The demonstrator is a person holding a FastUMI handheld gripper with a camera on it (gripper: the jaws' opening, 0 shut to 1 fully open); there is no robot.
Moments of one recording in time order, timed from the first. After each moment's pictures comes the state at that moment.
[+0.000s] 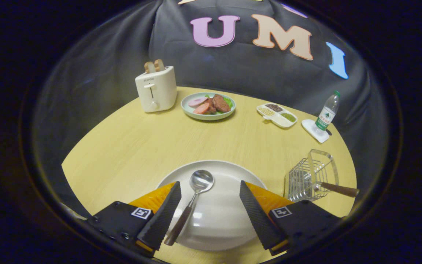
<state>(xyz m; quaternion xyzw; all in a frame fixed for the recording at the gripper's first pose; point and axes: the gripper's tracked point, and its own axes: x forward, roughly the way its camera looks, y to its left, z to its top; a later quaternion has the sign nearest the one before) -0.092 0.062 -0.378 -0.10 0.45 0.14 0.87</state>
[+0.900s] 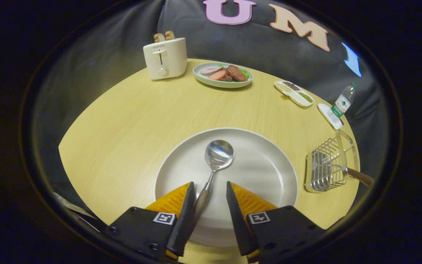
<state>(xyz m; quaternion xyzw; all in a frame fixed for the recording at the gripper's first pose) -0.134 0.068 -0.420 -0.14 0.54 0.16 0.82</state>
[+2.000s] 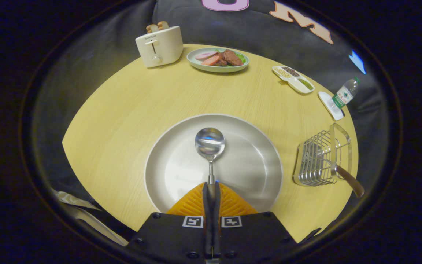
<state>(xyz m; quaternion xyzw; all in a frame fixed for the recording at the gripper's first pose) -0.138 0.036 -0.398 -0.15 0.61 0.16 0.76</state>
